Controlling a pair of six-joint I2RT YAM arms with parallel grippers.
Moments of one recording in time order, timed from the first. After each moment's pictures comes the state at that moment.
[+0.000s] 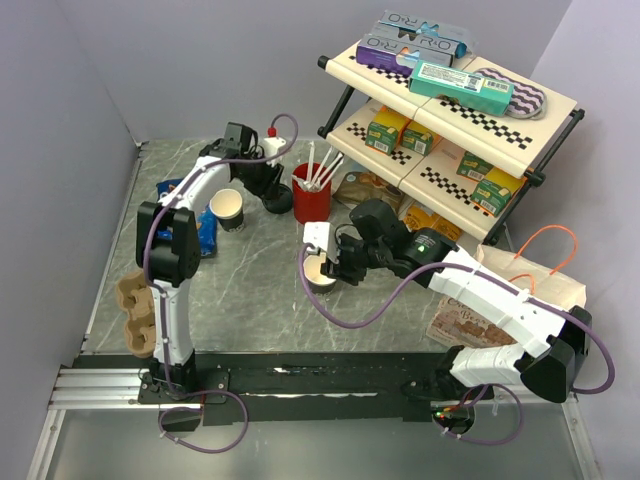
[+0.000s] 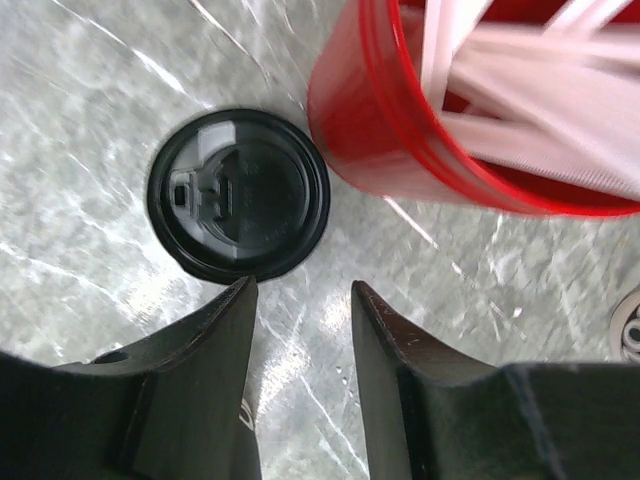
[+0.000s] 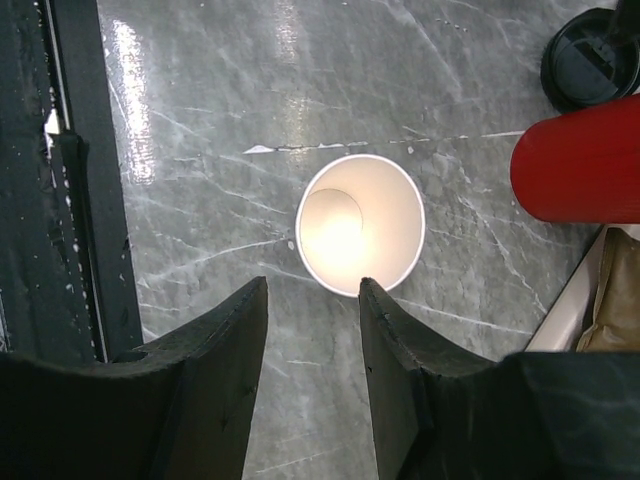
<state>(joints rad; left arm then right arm) -0.25 2.14 1.88 -0.68 0.46 0.36 0.84 1.24 1.20 -0.70 -0.31 -0.56</state>
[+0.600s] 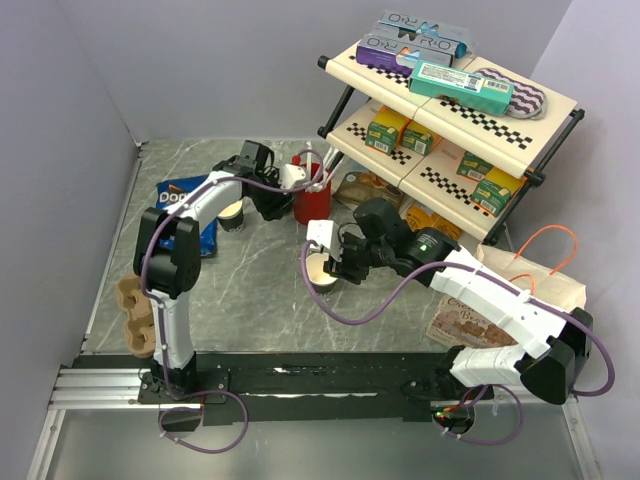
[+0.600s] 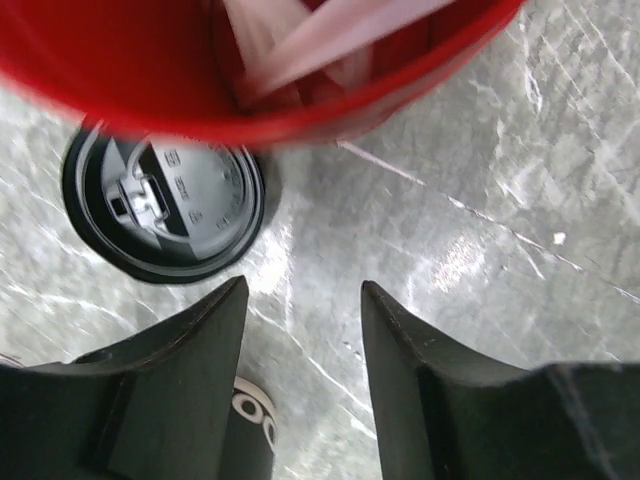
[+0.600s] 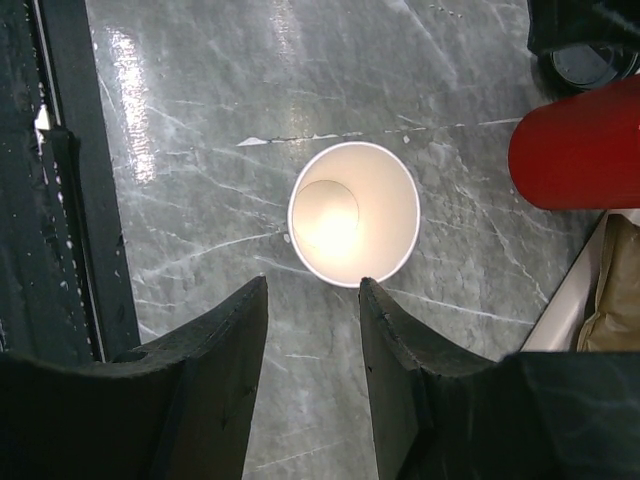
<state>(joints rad) -0.33 2.02 1.65 -0.63 0.36 0.68 0.81 1.24 1.18 -0.70 -0.31 -0.56</state>
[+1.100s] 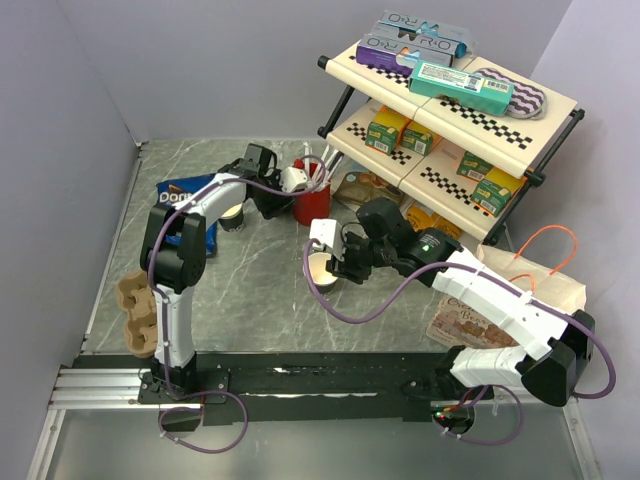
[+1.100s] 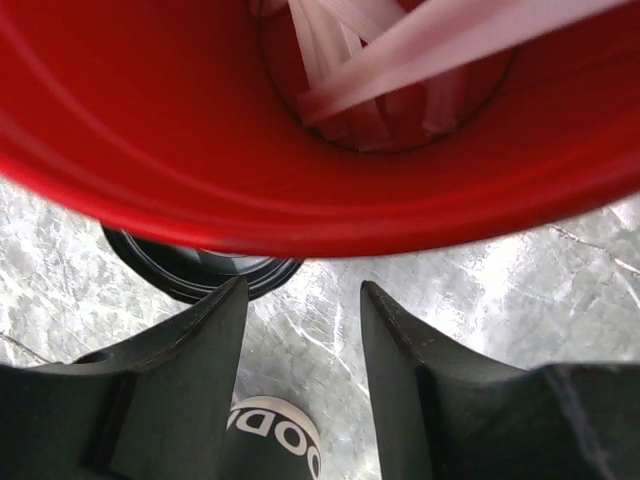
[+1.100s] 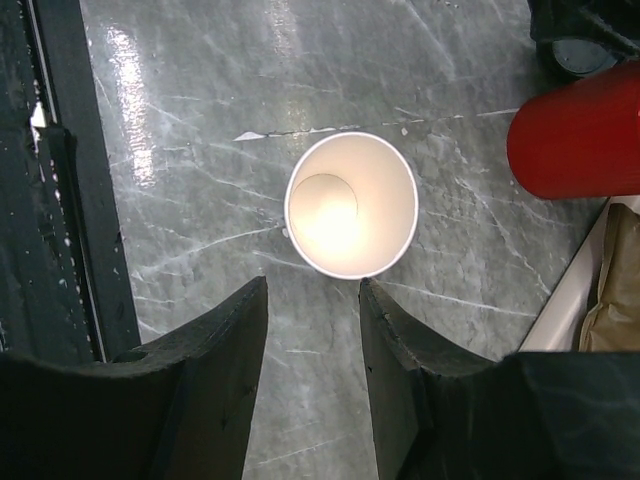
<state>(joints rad) -0.35 2.09 1.65 -0.54 0.27 0.74 0.80 1.22 1.17 -0.69 -0.32 -0.56</state>
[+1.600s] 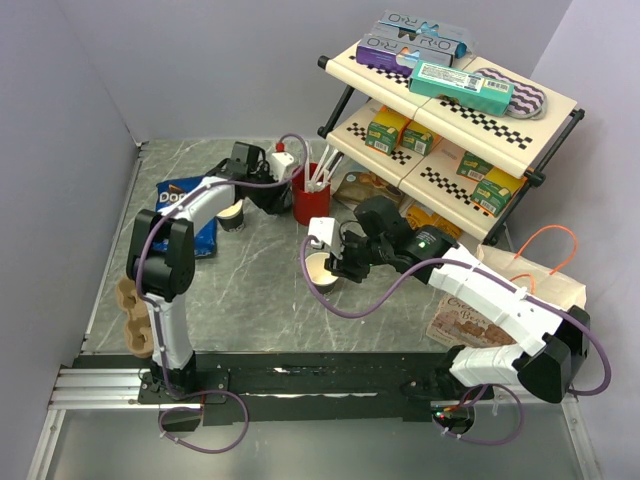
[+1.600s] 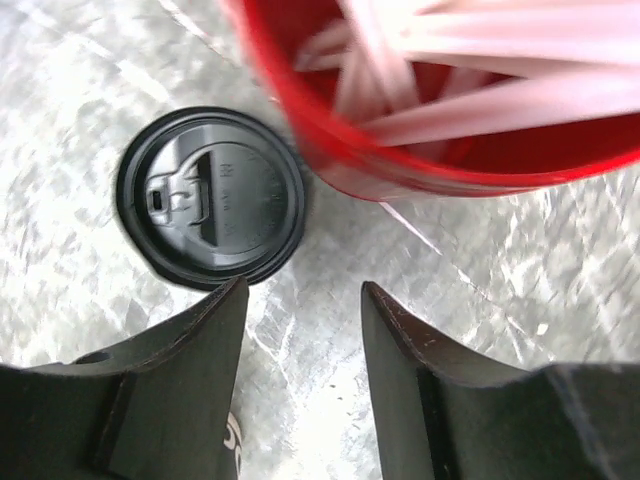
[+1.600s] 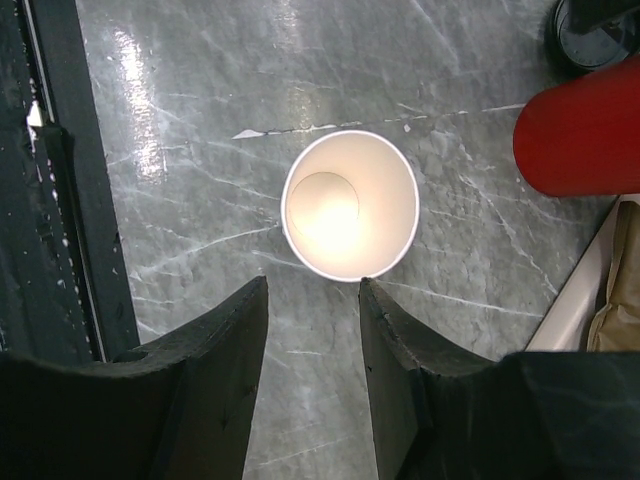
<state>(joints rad) -0.31 1.98 1.55 -0.39 0.36 0.40 0.79 1.25 1.18 -0.69 -0.33 -0.56</state>
